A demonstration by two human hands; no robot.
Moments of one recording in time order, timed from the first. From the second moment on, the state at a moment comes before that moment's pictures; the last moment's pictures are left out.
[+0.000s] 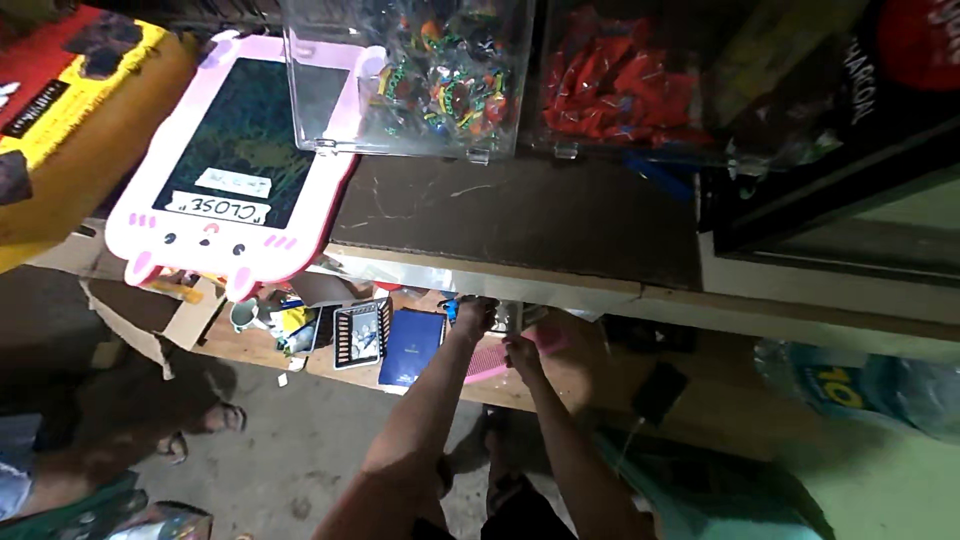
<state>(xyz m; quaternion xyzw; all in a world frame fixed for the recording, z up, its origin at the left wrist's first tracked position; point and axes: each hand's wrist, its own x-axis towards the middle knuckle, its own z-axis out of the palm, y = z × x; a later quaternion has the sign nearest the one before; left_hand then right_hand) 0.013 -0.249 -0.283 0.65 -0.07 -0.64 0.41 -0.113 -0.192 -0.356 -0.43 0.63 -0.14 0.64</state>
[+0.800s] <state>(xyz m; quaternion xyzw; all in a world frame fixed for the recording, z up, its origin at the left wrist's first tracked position) 0.053 -0.243 -0.277 0.70 -0.44 -0.54 0.17 -0.070 -0.259 -0.311 -0.71 0.59 0.18 0.35</state>
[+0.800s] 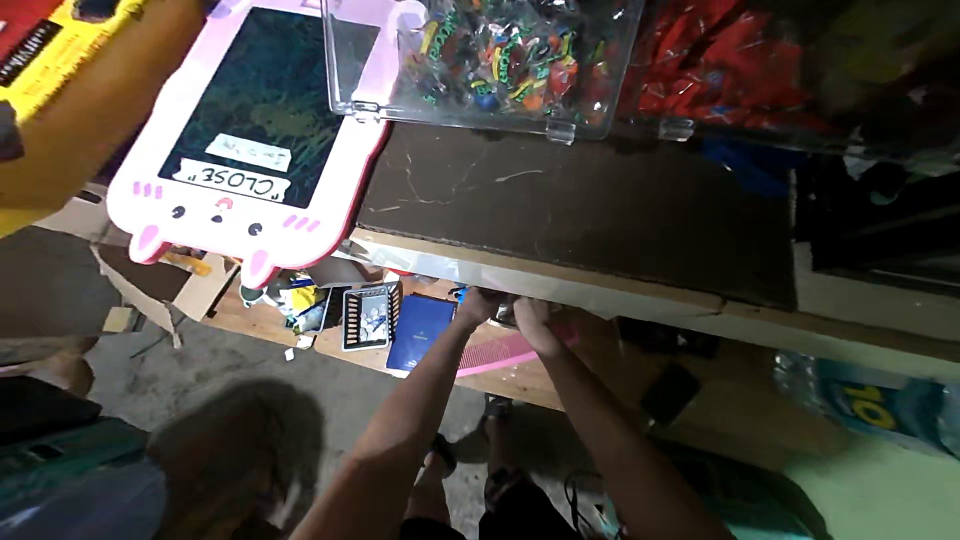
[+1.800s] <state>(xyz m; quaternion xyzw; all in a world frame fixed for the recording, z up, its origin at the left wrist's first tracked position) 0.027 -0.236 -0.320 0.71 -0.53 -0.46 -0.07 -0.098 -0.250 -0.363 -0.65 0.56 -0.02 0.51</state>
